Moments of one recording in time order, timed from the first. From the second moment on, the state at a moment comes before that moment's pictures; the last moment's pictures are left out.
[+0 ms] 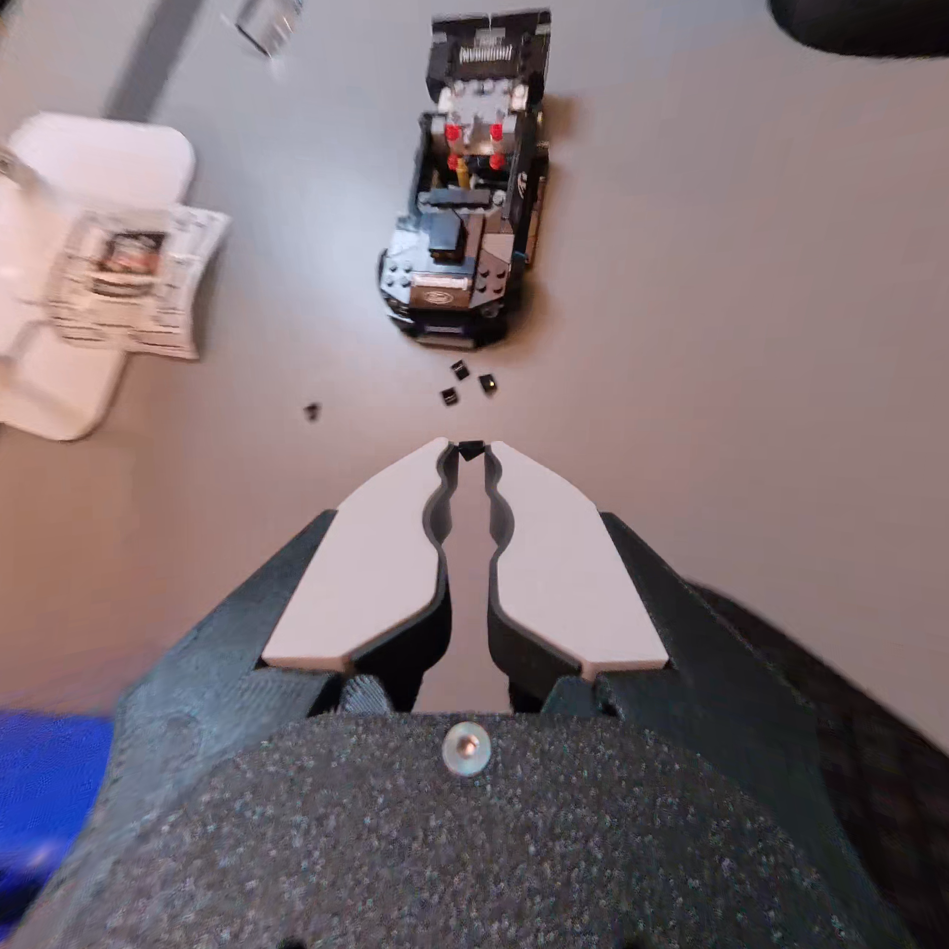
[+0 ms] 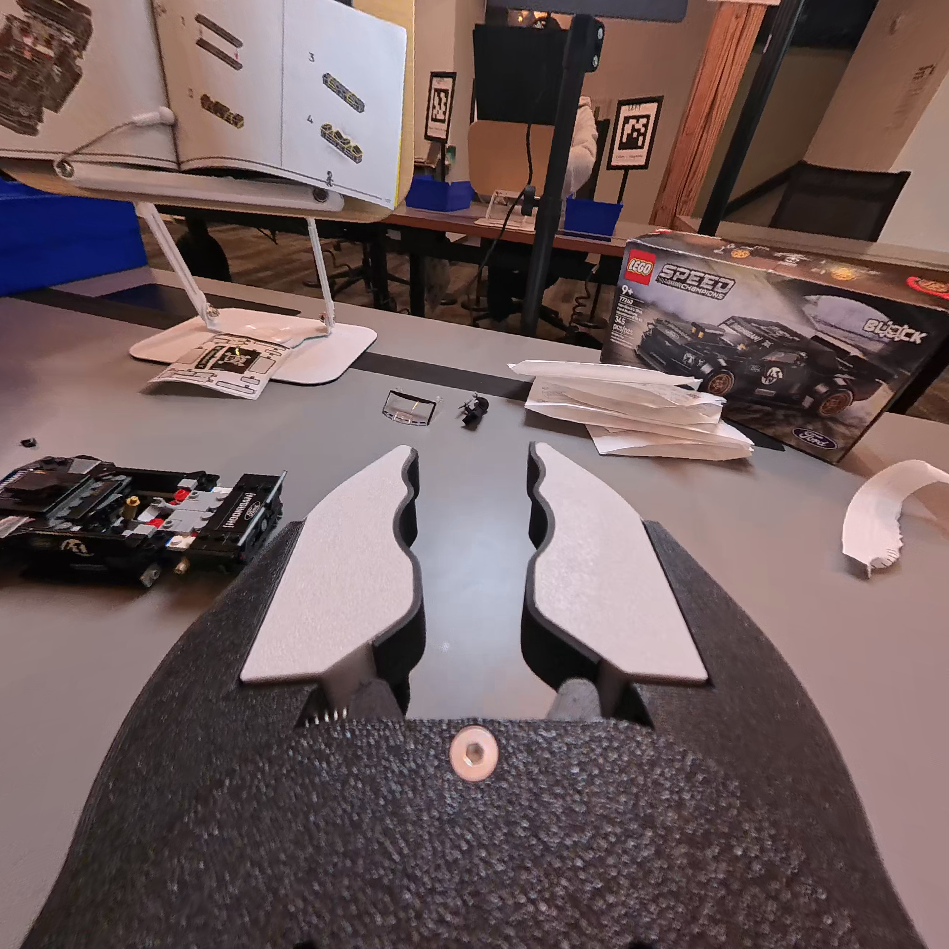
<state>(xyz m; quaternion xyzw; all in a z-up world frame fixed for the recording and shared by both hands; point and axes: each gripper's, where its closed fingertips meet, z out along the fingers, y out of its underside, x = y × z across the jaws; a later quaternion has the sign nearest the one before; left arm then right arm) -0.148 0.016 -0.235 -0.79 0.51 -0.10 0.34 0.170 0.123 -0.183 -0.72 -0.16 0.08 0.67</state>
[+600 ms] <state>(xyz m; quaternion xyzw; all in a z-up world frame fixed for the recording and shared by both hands) -0.160 0.041 -0.177 -0.78 0.42 -0.10 0.45 0.172 0.117 -0.180 -0.72 -0.15 0.12 0.67</state>
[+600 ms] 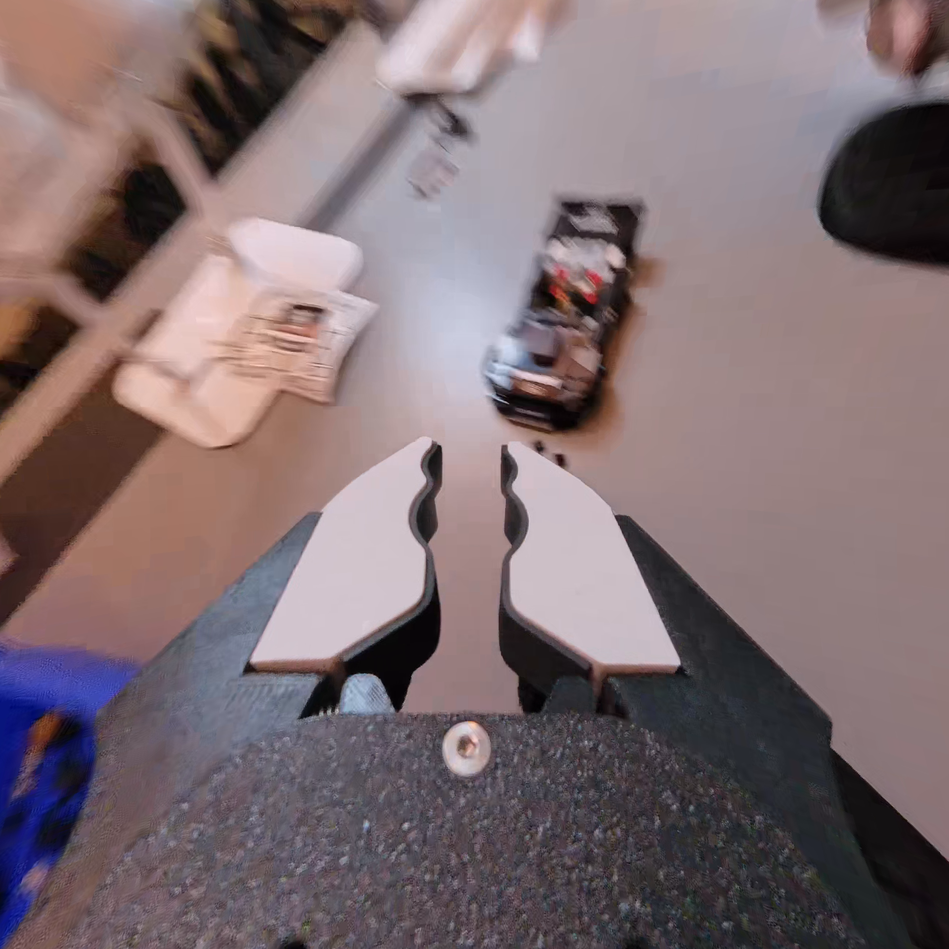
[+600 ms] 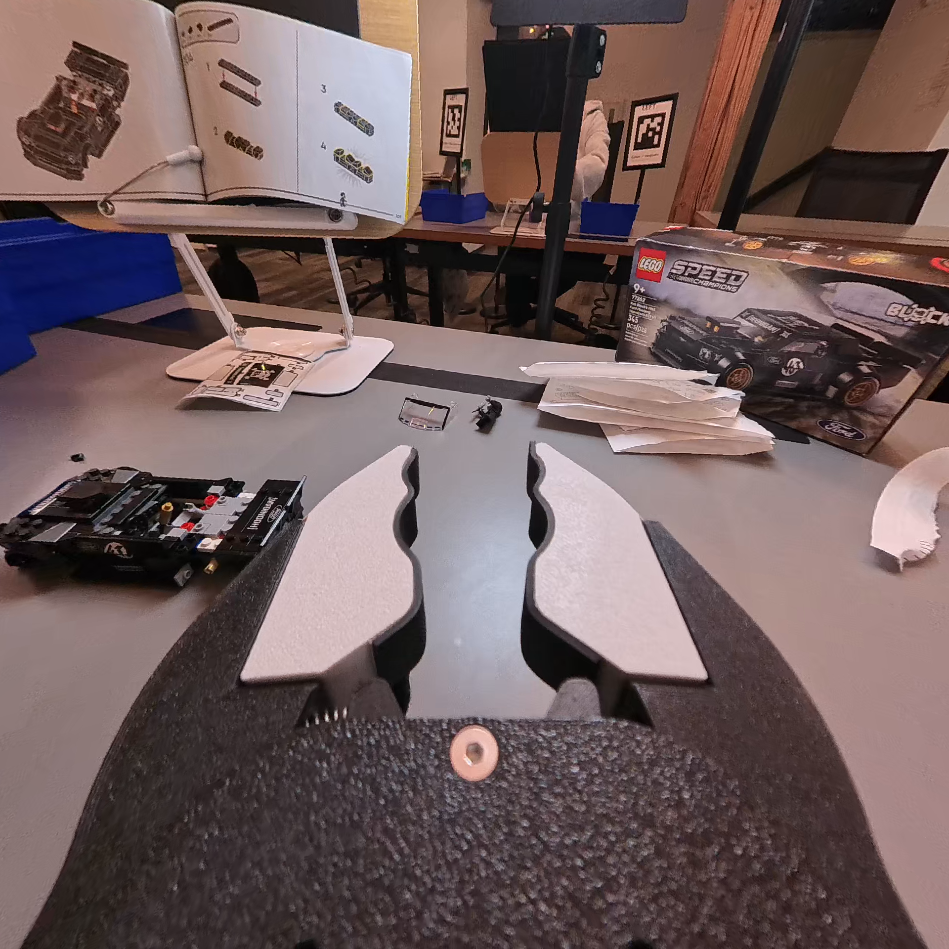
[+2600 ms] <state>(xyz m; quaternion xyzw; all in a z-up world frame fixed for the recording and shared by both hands) -0.323 -0.040 -0.268 -0.85 0.51 -0.01 0.11 0.182 0.130 -0.197 -0.75 -0.13 0.09 0.65</state>
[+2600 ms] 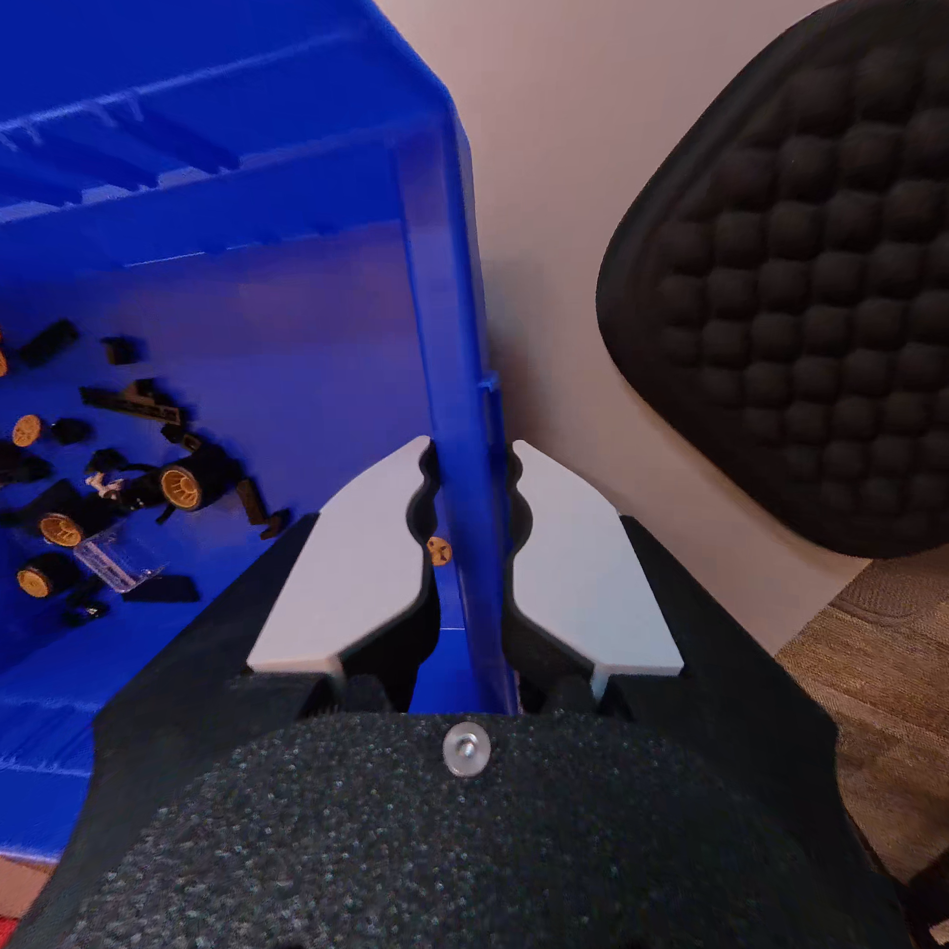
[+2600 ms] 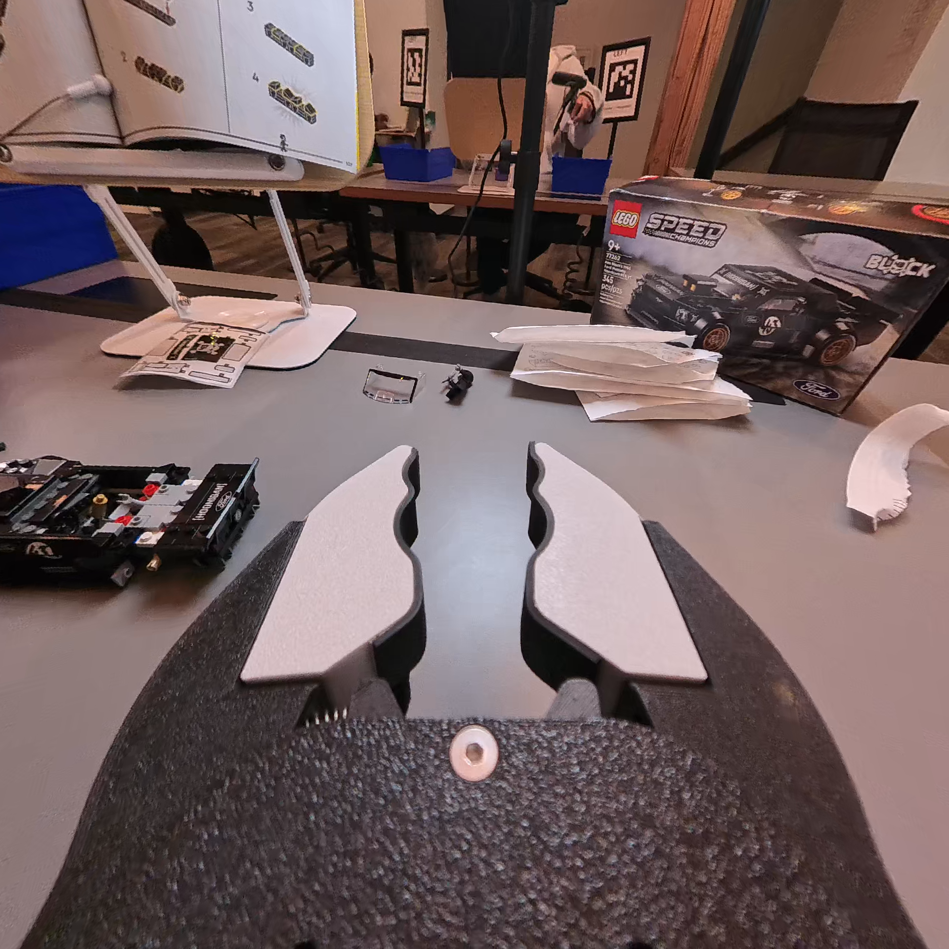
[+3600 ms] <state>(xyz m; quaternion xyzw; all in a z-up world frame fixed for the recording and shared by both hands) -0.394 0.070 -0.290 -0.90 0.44 0.00 0.04 0.179 0.131 -0.203 -0.75 -0.14 0.08 0.64</state>
